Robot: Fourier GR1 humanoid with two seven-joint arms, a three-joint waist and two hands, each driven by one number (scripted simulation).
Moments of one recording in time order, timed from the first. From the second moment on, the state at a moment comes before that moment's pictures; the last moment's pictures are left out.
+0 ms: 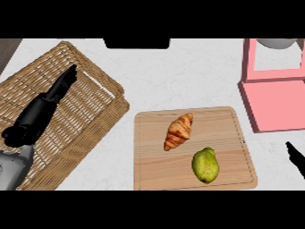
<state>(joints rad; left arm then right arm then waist) -0.24 0.48 -0.21 -1.54 0.10 0.00 -0.08 0.49 -0.79 0.24 -2.07 -0.09 -0.24 0.10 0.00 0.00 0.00</state>
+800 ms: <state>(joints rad) -0.22 0.40 -0.14 -1.52 0.02 -0.07 -0.10 0.28 -0.62 0.35 -2.11 0.11 -0.15 0.54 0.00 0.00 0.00</state>
